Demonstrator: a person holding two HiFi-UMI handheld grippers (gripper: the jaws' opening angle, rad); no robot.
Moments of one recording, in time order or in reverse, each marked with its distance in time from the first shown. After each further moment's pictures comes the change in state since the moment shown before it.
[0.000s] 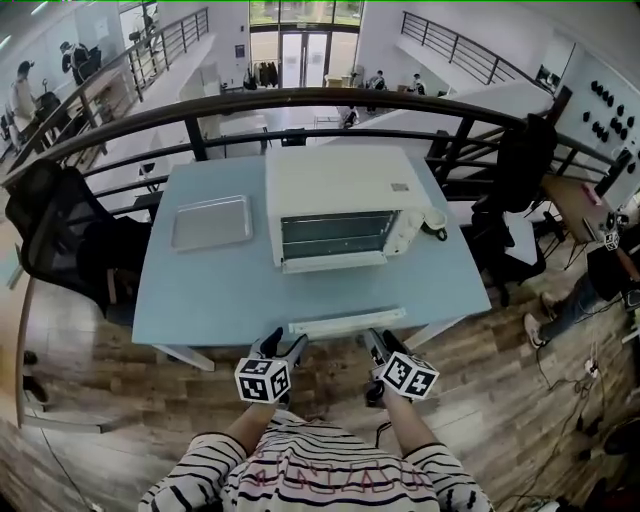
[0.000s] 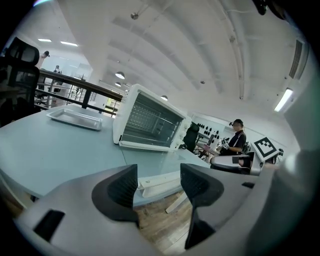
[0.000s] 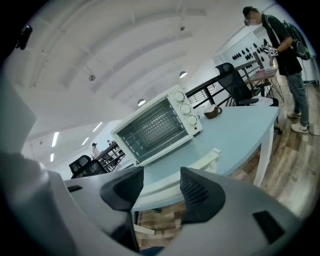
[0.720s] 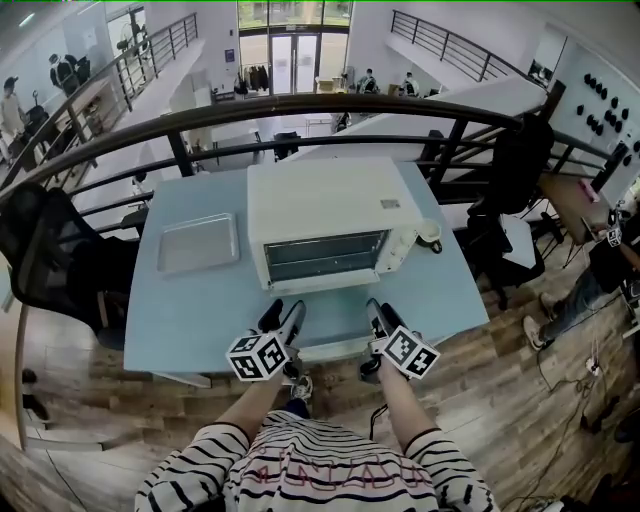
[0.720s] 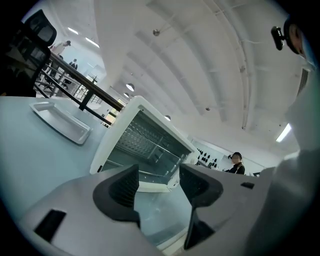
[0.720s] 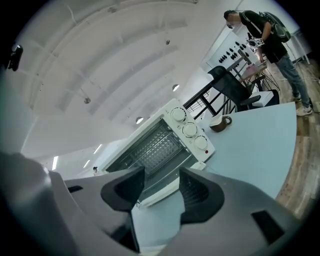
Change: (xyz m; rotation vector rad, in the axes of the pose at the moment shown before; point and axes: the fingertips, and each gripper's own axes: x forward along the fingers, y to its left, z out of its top) left arm 0.085 0.011 0.110 -0.196 -0.231 -0.053; right arm 0.074 -0.006 0.106 0.158 -0.176 0.051
